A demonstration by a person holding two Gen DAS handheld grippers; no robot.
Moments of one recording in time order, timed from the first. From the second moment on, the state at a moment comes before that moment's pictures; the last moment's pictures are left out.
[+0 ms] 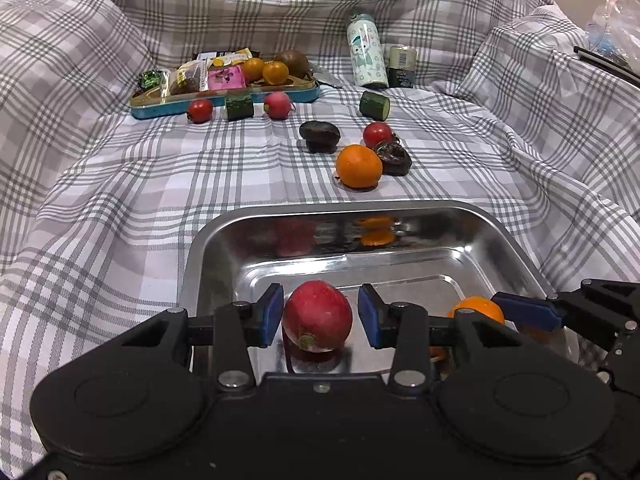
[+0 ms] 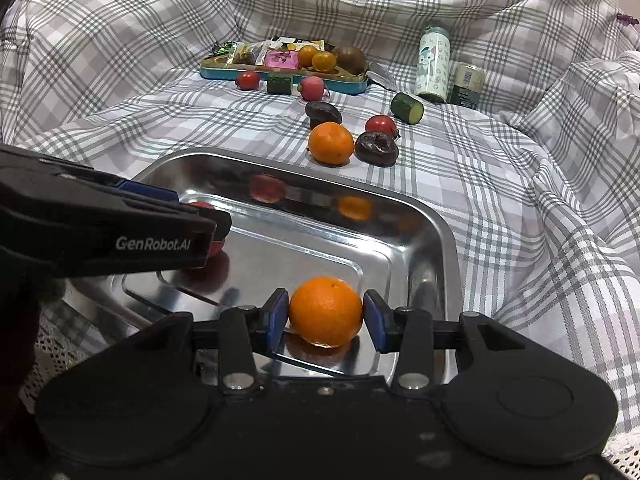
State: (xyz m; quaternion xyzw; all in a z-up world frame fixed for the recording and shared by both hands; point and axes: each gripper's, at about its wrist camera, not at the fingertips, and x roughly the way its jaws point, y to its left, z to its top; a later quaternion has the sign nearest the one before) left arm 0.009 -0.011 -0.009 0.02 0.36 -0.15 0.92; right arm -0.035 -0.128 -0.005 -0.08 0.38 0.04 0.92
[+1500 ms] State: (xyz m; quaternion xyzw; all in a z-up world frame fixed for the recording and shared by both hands) left arm 0.001 -0.002 0.006 0.02 0.31 -0.09 0.95; right arm -0.048 -0.157 0.018 0.05 0.32 -0.01 0.95
